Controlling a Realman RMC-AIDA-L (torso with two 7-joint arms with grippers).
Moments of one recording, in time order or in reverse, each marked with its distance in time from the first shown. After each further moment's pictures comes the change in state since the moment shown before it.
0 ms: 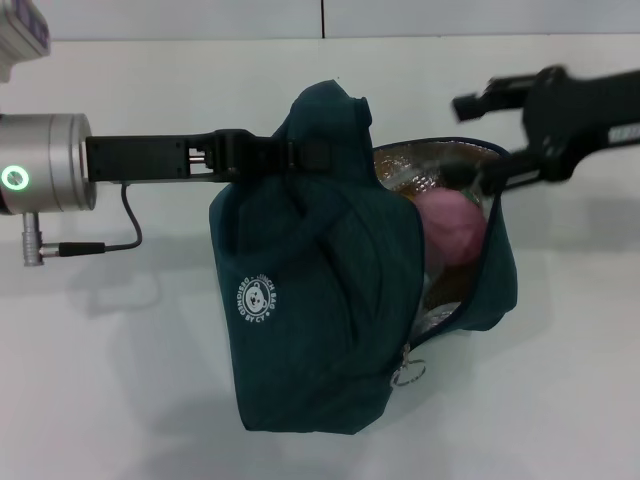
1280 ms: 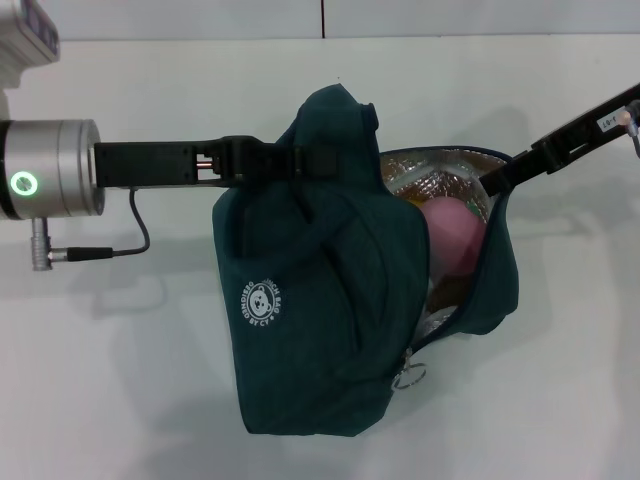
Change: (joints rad) left arm -0.011 -0.001 0.000 -0.037 0.001 0.000 0.028; right arm 0.248 -0.019 0.023 0.137 -0.515 -0.016 0.634
